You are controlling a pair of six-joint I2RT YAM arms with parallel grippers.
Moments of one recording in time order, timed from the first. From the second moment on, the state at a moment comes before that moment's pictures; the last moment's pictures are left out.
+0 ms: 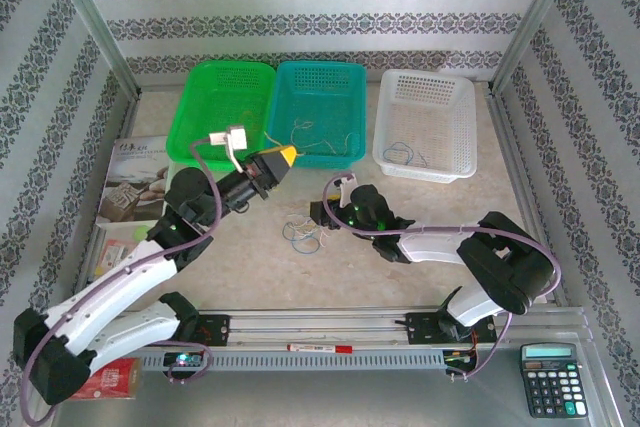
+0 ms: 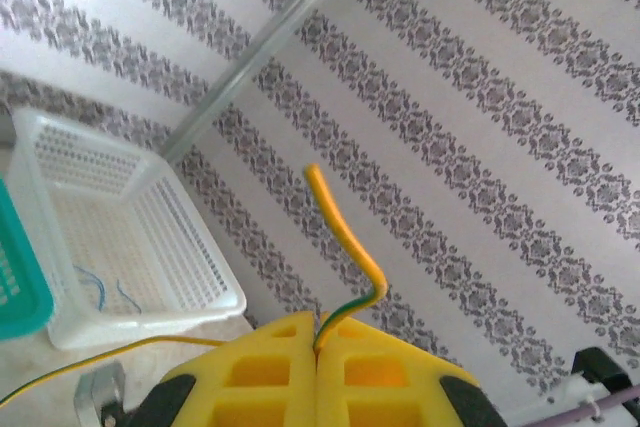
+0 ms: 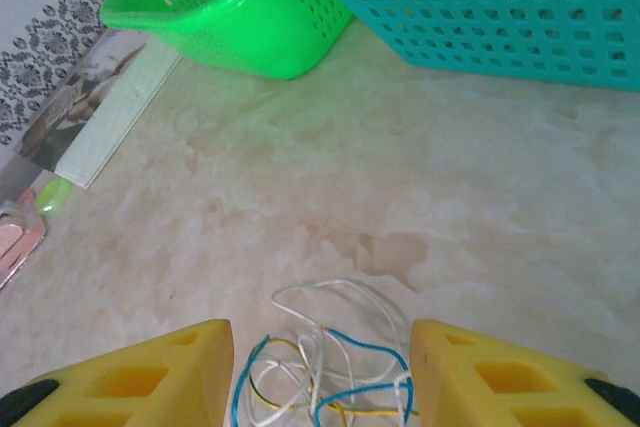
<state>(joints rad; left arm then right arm) -0.63 0.89 0.81 0.24 0.17 -0.74 0.76 1.49 0.51 0.56 -0.10 0.56</state>
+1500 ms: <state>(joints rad) 0.00 1.79 1.45 -0.24 0.25 -0.45 0.75 1.11 0.42 0.24 -0.10 0.63</state>
